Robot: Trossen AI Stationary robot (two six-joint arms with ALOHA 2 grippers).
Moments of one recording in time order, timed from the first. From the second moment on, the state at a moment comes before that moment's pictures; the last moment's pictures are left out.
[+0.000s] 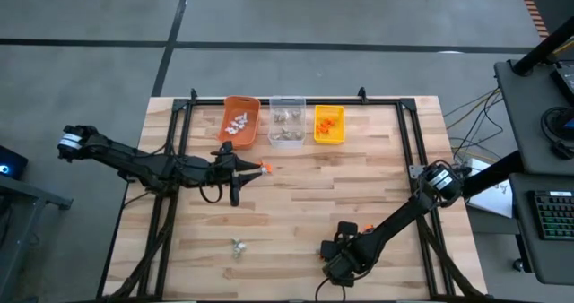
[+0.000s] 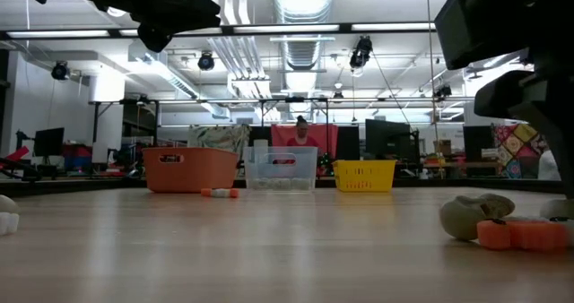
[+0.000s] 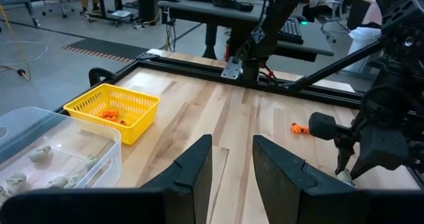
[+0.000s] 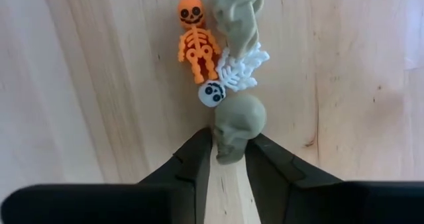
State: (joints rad) left arm -0.24 0.99 0.56 0.22 -0.43 -0.22; right arm 0.65 2.02 1.35 -0.77 0.08 0.81
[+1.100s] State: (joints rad) left arm -0.24 0.99 0.55 0.22 -0.44 -0.23; right arm 0.55 1.85 1.35 -0.88 0.12 0.72
